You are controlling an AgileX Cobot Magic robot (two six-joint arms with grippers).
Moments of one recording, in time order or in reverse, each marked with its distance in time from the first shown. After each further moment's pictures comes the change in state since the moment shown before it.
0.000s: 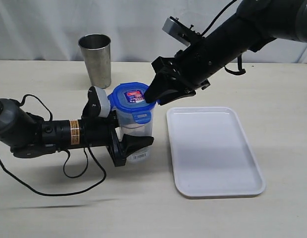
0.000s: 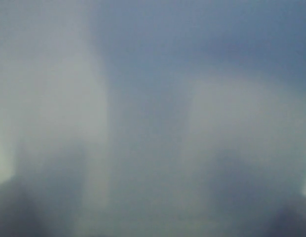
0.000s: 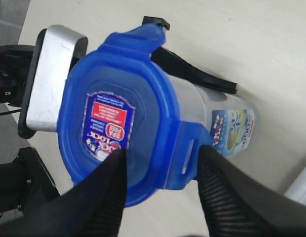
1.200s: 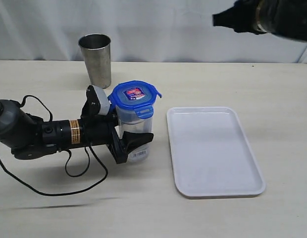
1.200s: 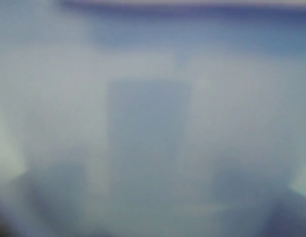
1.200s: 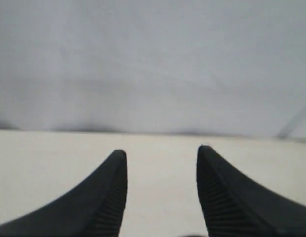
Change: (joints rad) left arm 0.000 0.000 0.007 -0.052 0.000 0.000; right arm 0.038 -0.276 0.238 -2.084 -0.605 1.782
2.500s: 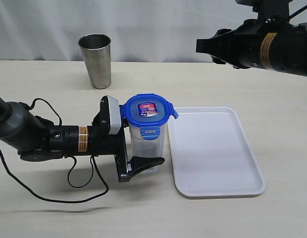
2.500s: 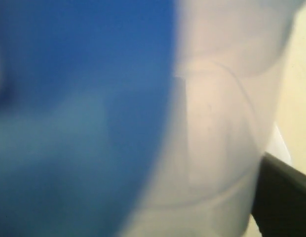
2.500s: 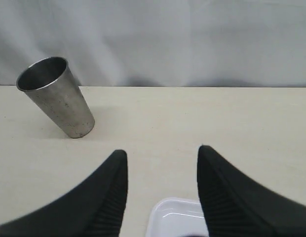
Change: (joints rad) left arm -0.057 -0.004 0.000 0.099 -0.024 0.211; right arm 0.000 -0.196 0.325 -0.468 -0.518 0.690
